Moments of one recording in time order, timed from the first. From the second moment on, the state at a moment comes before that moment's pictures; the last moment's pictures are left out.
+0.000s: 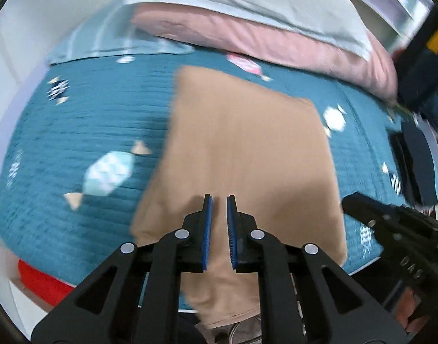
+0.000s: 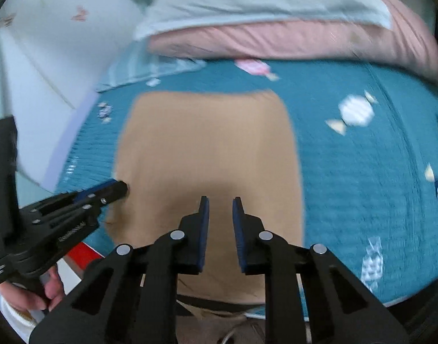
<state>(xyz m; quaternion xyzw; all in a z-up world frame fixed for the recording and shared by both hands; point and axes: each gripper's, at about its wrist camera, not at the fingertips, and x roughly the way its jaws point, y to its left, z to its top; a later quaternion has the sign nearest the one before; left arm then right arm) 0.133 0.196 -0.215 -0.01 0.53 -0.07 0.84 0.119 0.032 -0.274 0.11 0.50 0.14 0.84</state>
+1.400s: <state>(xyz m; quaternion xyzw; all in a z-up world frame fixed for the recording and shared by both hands) 0.267 0.195 -0.249 -0.03 0.44 -0.10 0.89 0.225 0.039 -0.293 0.16 0.41 0.13 0.89</state>
